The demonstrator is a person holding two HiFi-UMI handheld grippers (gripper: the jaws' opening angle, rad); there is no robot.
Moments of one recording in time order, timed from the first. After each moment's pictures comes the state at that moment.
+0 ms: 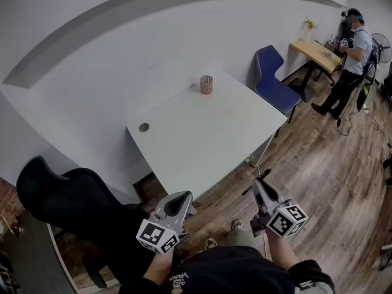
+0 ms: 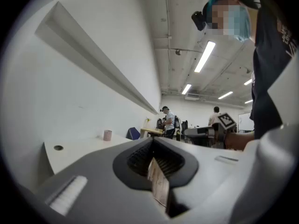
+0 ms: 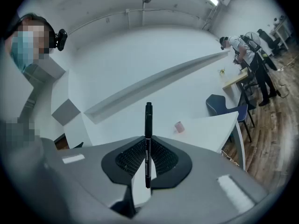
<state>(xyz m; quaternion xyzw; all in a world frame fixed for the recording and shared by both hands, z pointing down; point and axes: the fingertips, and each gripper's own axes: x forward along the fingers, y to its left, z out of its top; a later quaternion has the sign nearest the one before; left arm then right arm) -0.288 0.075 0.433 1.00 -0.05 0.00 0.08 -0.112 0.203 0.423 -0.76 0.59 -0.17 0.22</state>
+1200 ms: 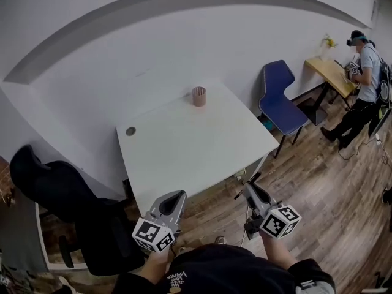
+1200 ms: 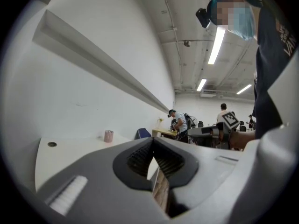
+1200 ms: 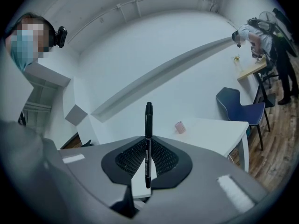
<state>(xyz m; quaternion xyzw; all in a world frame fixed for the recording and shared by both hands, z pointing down) -0.133 0.105 0.444 0.99 -0.16 0.01 0.07 0.055 0.204 0.435 -0.68 0.68 -0.19 0.20</state>
